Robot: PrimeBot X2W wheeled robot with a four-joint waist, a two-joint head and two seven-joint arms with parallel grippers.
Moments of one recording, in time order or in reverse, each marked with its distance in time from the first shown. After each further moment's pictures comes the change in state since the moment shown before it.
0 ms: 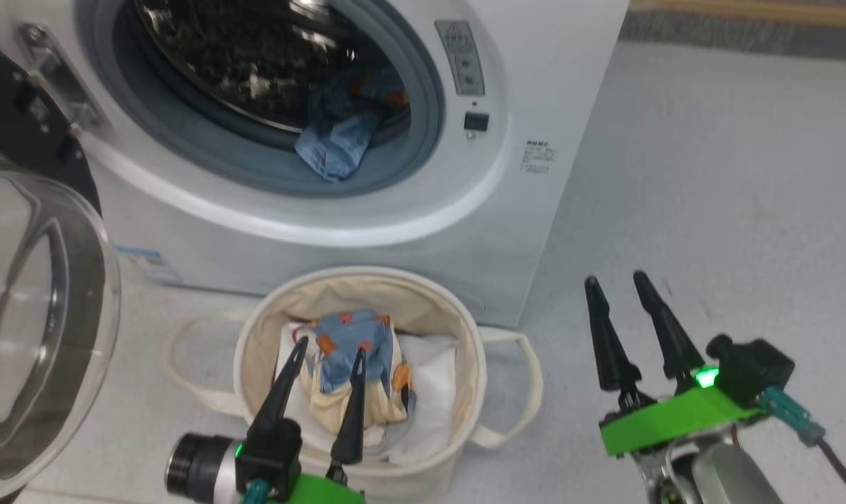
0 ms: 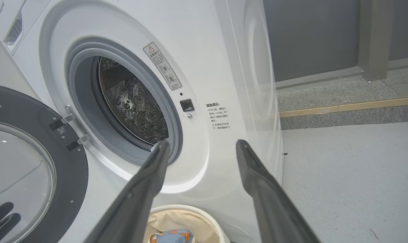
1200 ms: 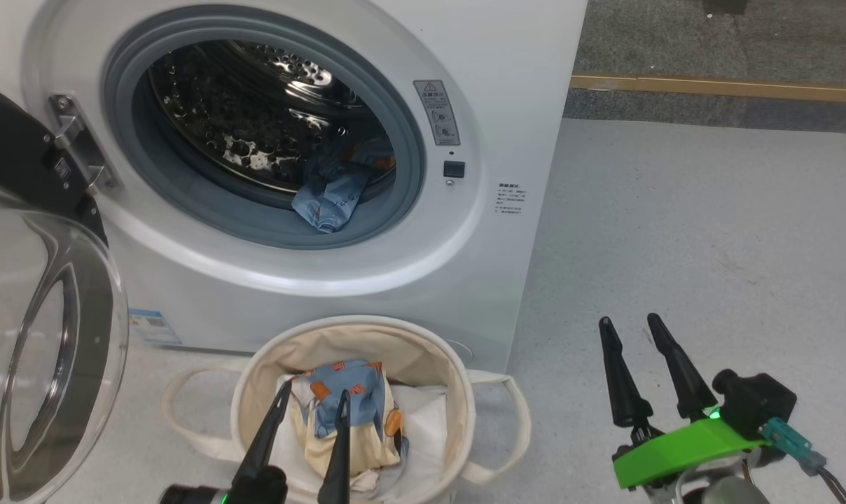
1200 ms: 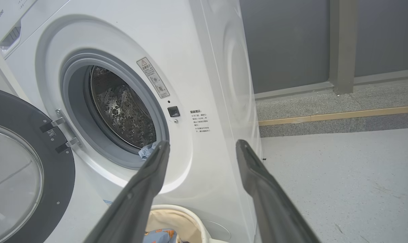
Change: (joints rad) left arm 0.144 0.002 0.035 -0.082 0.021 0.016 0.000; right arm 0.077 0.001 -0.041 0.043 -0.035 0.000 0.000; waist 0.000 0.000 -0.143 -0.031
